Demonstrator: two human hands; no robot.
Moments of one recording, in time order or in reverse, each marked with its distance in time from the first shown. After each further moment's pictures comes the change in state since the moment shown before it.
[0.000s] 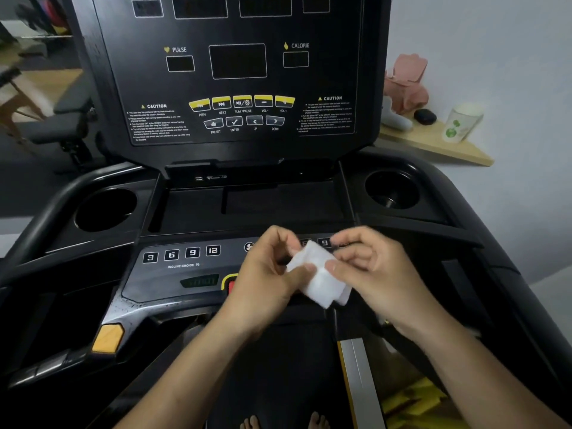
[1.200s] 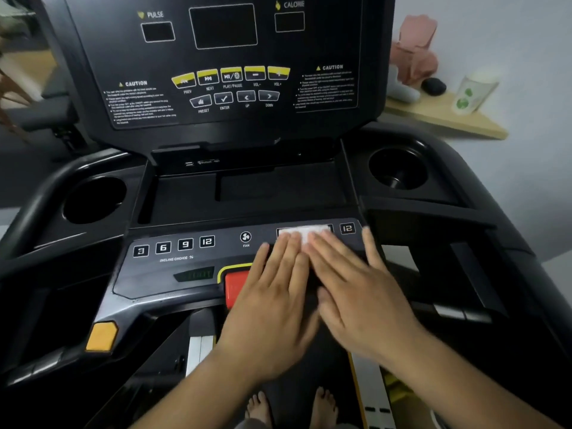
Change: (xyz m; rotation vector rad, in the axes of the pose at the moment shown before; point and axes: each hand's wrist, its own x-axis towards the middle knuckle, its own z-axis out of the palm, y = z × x) left_hand -0.024 -0.047 -0.003 1.458 -0.151 0.455; right_hand -0.012 0.044 0.025 -1.164 -0.109 -0.432
